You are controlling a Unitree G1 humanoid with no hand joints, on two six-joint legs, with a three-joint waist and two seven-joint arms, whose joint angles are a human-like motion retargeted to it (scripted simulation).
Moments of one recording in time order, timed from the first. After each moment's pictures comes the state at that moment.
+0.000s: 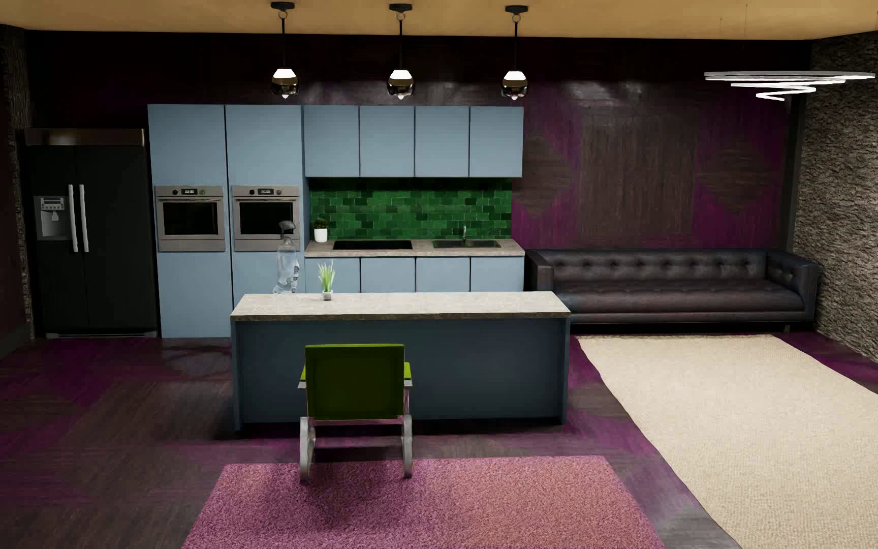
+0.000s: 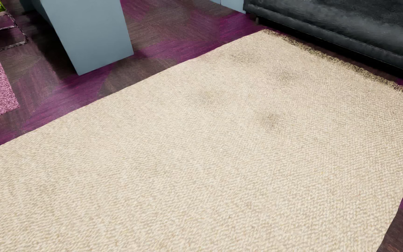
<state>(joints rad) -0.04 -0.06 -0.04 -0.17 -0.08 -0.06 0.00 0.00 -0.03 0.44 0.53 0.22 0.25 -0.37 -0.16 0.32 -0.32 0.00 0.00 -0.60 0.48 0.96 0.86 0.00 0.00 0.00 0.00 0.00 0.00</state>
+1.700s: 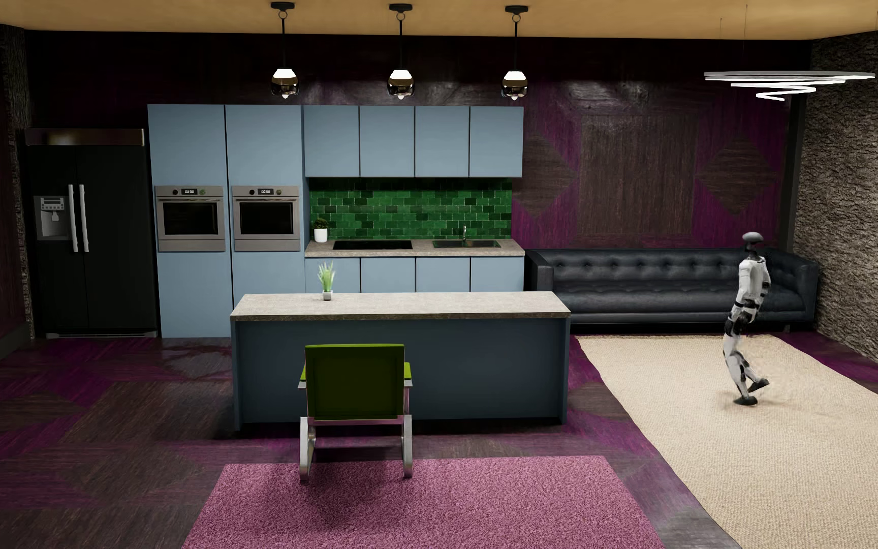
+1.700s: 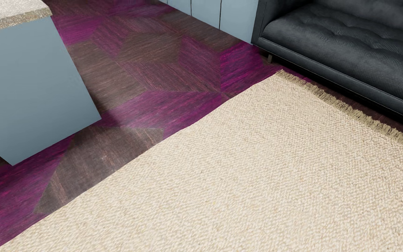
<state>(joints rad) -0.04 -0.29 -0.11 -0.21 -0.12 -0.08 0.00 0.00 0.11 0.51 1.24 0.18 0.27 -0.09 -0.25 0.38 -0.35 0.00 0.00 -0.64 0.49 0.85 0.87 0.00 0.00 0.00 0.00 0.00 0.00</state>
